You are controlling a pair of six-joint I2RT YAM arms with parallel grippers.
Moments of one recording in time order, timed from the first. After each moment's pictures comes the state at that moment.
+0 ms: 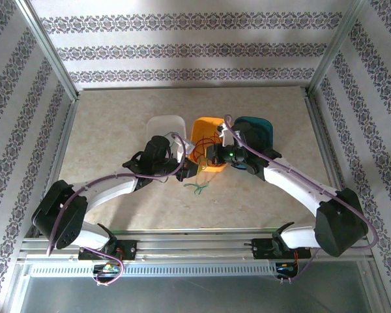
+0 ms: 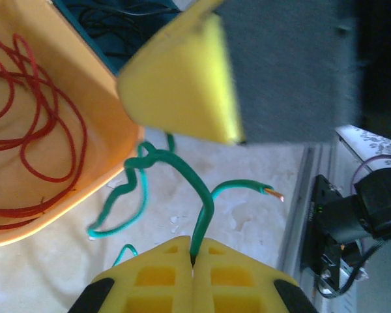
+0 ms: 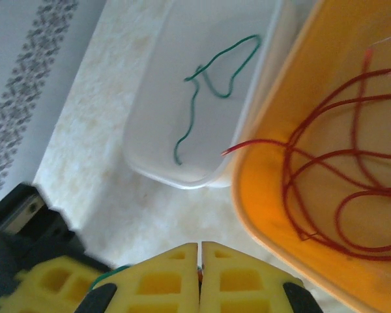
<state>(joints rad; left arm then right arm) -0.61 1.42 0.77 0.12 0.62 -0.32 0.51 1.33 0.89 -0.21 -0.38 0.53</state>
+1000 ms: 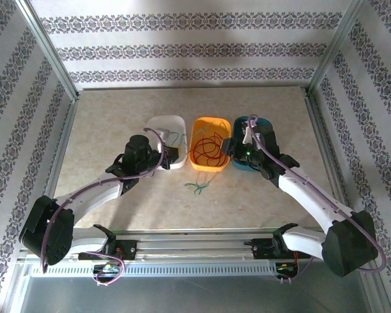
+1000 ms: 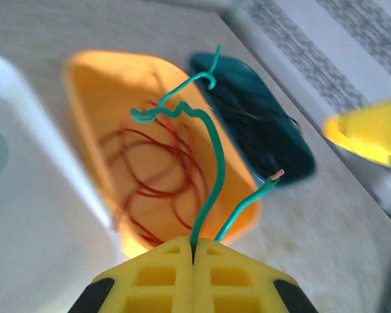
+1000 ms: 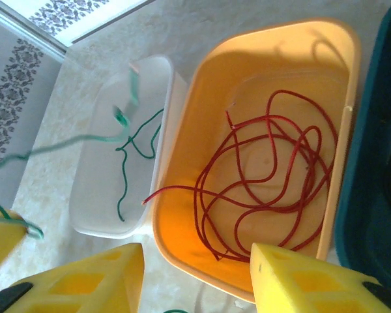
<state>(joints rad) -0.45 1.27 0.67 0.21 0.31 -0.42 0.39 1.16 0.80 -0.22 -0.23 0.60</state>
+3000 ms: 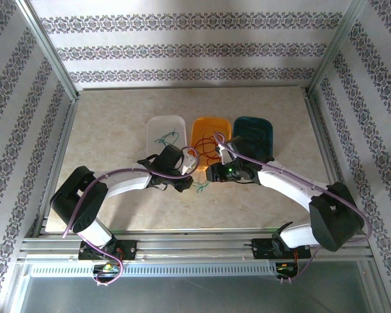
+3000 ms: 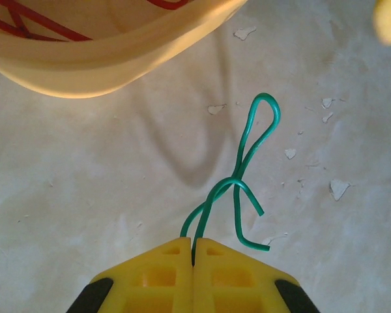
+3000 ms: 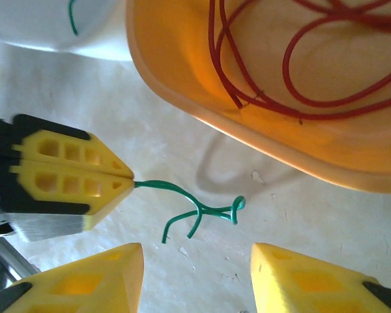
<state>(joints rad) -0.67 1.61 0.84 -0.21 0.33 -0.11 0.57 1.40 0.81 -0.42 -0.36 0.46</state>
